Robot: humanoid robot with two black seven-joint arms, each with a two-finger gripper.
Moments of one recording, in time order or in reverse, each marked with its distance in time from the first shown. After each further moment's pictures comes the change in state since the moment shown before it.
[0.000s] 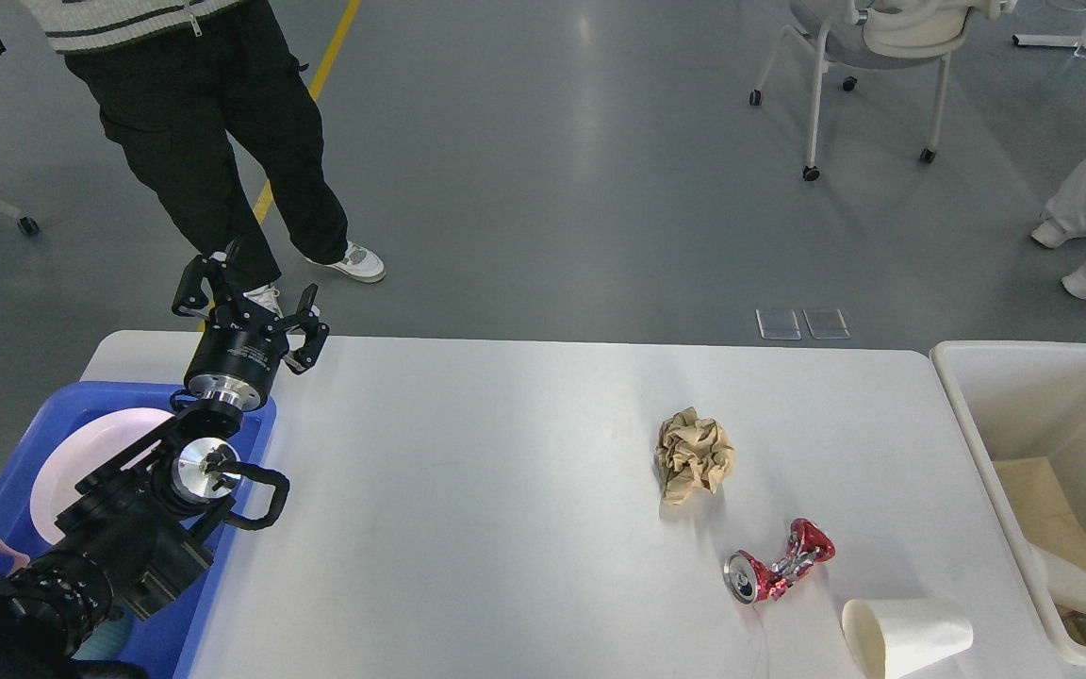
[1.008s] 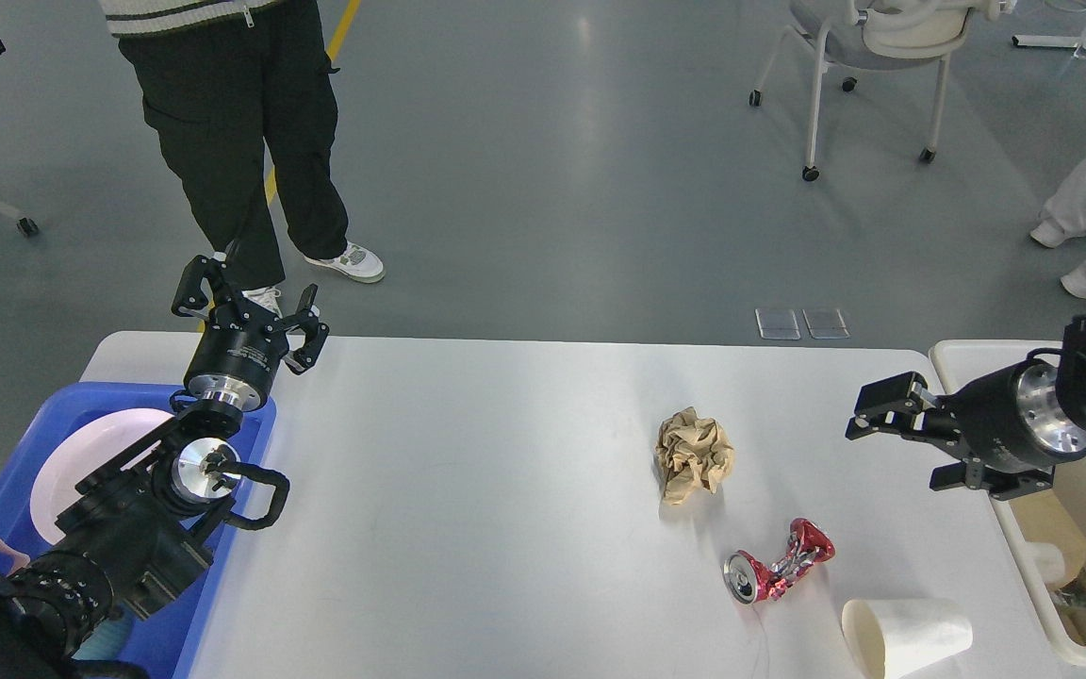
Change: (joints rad) left arm 0.000 0.000 0.000 0.000 0.000 -0.001 0.000; right arm 1.244 -0.165 -0.630 1.392 -0.045 0.458 0.001
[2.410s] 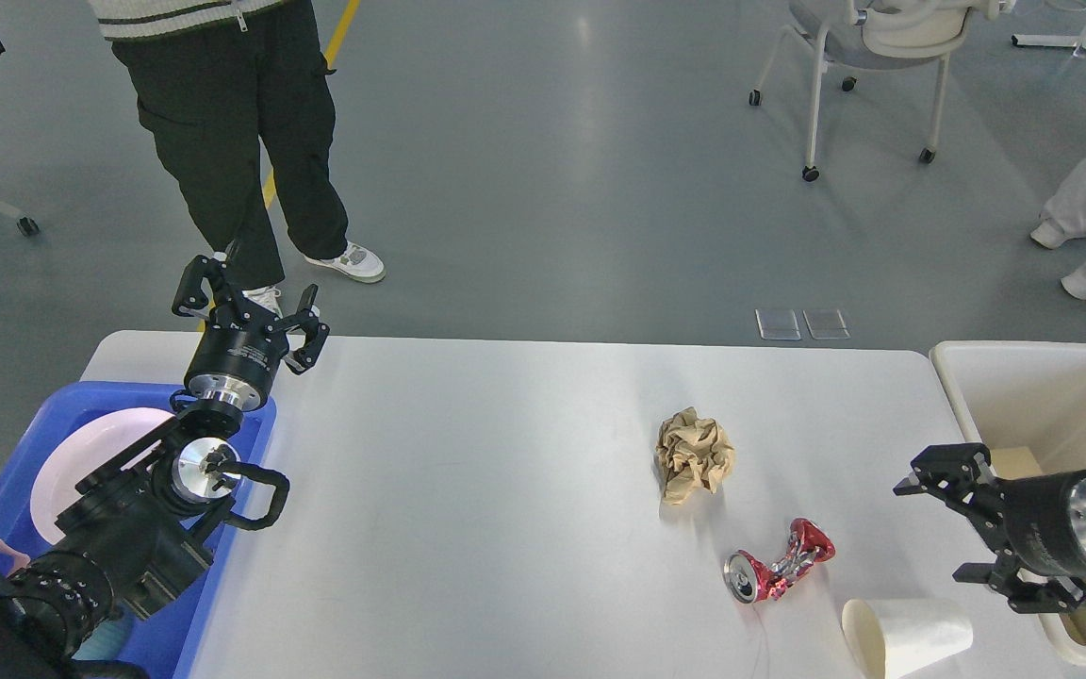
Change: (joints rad) left arm 0.000 0.000 0.001 0.000 0.000 0.001 0.000; right arm -0.312 -0.319 0.161 0.059 0.181 -0.200 0.000
